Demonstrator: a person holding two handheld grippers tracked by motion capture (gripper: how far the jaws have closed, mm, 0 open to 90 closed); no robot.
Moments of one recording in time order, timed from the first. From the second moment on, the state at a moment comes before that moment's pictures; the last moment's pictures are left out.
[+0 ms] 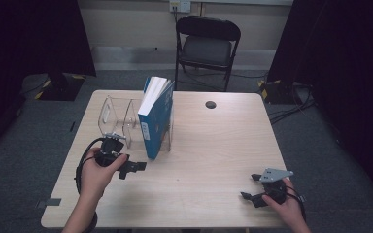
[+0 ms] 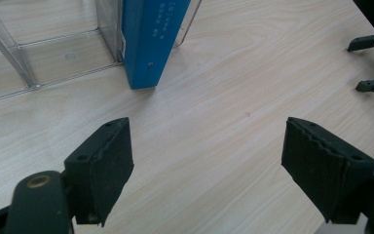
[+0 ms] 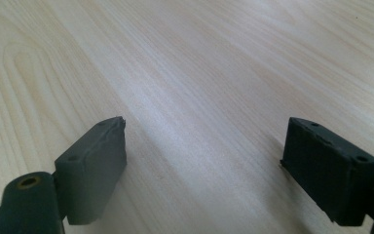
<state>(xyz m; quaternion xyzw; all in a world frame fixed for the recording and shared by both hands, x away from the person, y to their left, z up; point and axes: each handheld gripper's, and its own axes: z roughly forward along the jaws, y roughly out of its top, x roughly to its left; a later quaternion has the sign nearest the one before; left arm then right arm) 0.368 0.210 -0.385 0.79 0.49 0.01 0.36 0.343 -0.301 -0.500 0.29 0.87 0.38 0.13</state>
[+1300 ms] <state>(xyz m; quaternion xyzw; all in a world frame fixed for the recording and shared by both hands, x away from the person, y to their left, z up) 0.356 0.222 -0.434 0.80 0.49 0.01 0.34 0.343 -0.301 -0.500 0.29 0.87 0.38 0.13</state>
